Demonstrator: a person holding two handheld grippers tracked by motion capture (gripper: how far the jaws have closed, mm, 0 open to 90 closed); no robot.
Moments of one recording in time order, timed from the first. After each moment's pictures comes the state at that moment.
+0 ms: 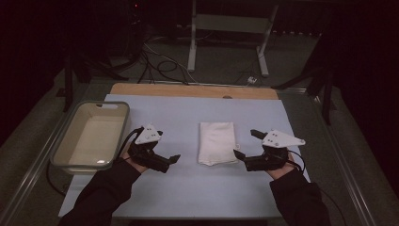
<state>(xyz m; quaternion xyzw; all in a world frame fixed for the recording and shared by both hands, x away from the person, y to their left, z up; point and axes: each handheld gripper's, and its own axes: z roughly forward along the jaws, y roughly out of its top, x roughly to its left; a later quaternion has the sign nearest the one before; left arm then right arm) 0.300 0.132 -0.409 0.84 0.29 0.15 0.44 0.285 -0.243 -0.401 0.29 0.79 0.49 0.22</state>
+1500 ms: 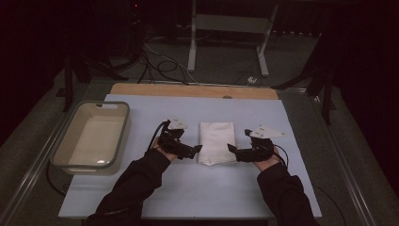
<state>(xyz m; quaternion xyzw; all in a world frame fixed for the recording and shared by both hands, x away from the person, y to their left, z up) 0.353 0.066 -0.449 0.83 0.35 0.09 0.43 0.331 -0.235 -0.454 0.36 0.78 0.46 0.20</state>
